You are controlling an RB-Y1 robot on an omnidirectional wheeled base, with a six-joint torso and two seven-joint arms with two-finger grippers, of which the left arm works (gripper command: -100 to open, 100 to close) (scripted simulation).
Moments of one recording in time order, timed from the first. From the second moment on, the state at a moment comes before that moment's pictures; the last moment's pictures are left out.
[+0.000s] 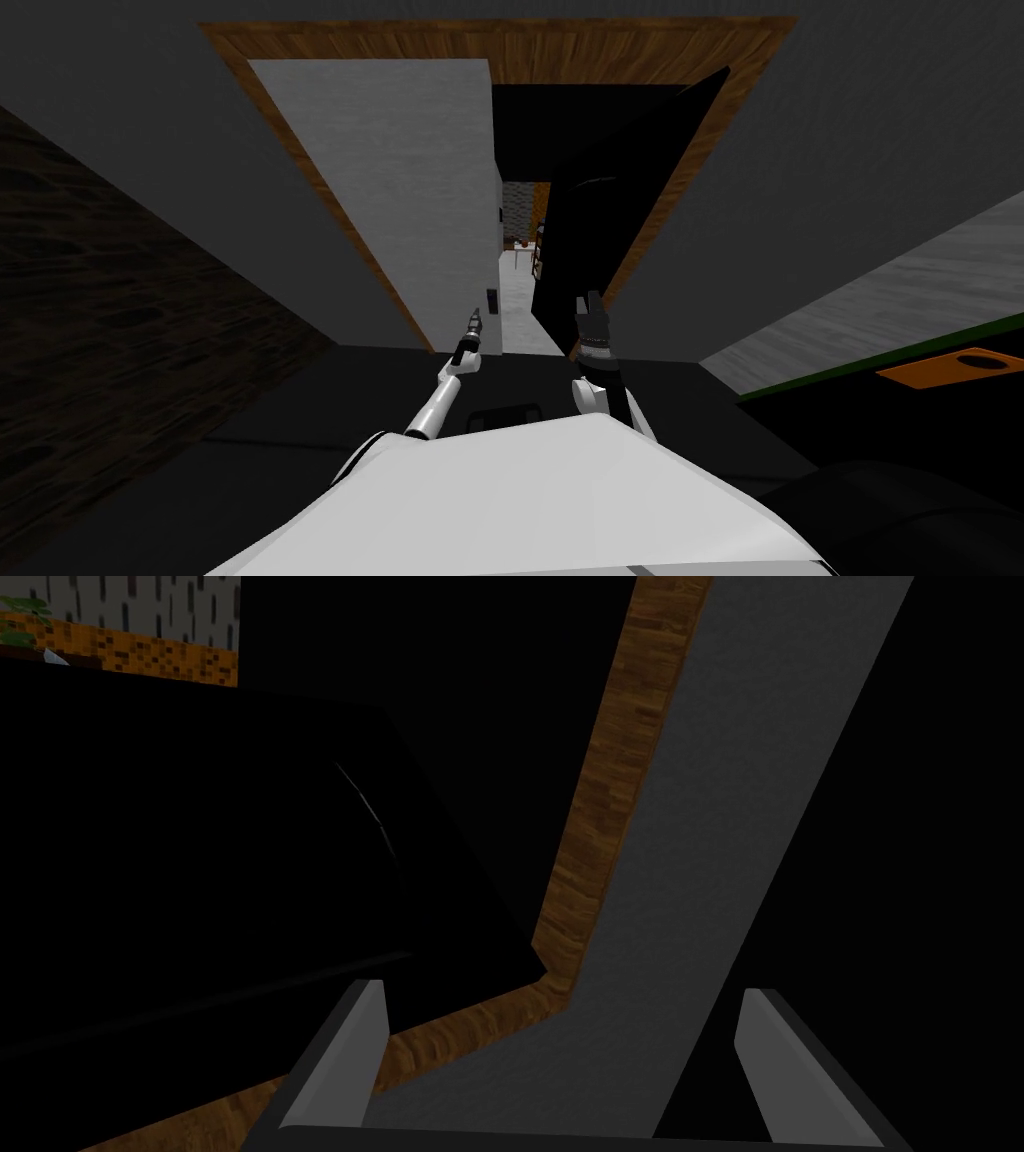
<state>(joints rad) -0.31 0.00 -0.13 -0.93 0.33 -0.43 -0.25</state>
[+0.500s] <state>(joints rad) -0.38 -0.02 -0.13 -0.82 0.34 -0.43 -0.27</state>
